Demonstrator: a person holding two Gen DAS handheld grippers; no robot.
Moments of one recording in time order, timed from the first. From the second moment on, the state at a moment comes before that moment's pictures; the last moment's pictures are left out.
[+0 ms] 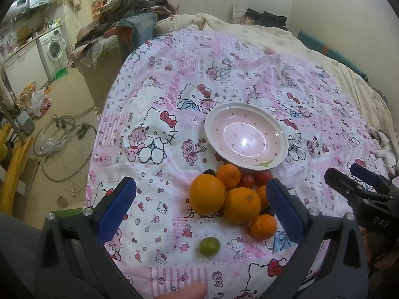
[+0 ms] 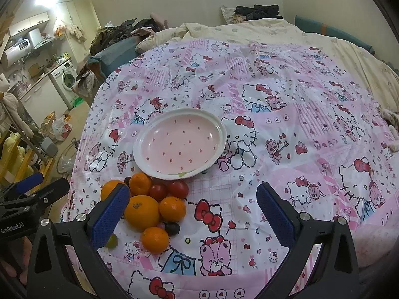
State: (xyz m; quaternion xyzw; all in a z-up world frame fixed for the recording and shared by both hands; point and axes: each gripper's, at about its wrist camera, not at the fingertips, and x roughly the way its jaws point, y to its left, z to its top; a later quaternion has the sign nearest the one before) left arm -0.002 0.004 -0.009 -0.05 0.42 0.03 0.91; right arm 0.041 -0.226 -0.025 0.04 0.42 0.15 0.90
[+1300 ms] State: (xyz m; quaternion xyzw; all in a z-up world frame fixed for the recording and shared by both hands) left arm 0.007 0.033 -0.021 -0.08 0.46 0.09 0.88; right arm 0.061 -0.161 -0.140 0.03 0.63 0.26 0.73
